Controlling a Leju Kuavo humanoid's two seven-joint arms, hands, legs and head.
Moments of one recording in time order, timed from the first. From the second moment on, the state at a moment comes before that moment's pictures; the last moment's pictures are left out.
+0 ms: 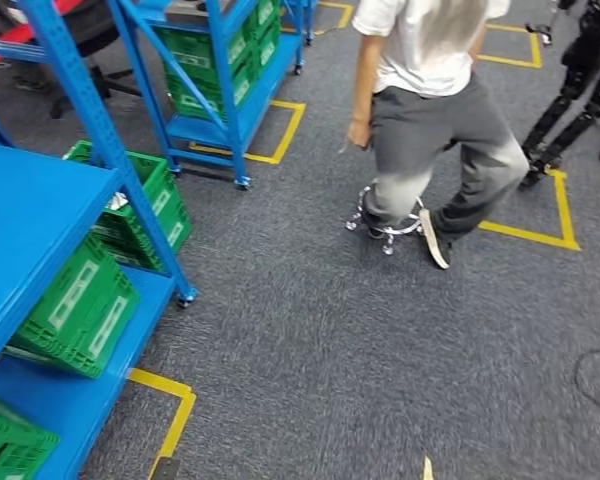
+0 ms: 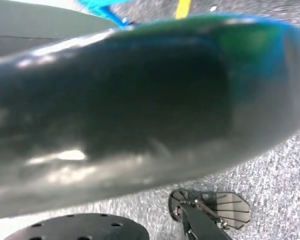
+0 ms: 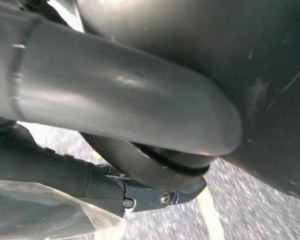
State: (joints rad) left arm -0.09 -0.20 1.00 -0.22 -1.12 0.28 -0.19; right arm -0.04 0.20 -0.41 -0.20 1.22 0.05 0.19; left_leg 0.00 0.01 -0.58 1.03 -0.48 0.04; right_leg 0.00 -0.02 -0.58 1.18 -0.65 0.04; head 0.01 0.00
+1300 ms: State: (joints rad) left arm -0.11 -0.19 1.04 -0.22 -1.15 0.28 -0.23; right arm -0.04 0.19 -0.39 -0.19 1.20 0.05 0.14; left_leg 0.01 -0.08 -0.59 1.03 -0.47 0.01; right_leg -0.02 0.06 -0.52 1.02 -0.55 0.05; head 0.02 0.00
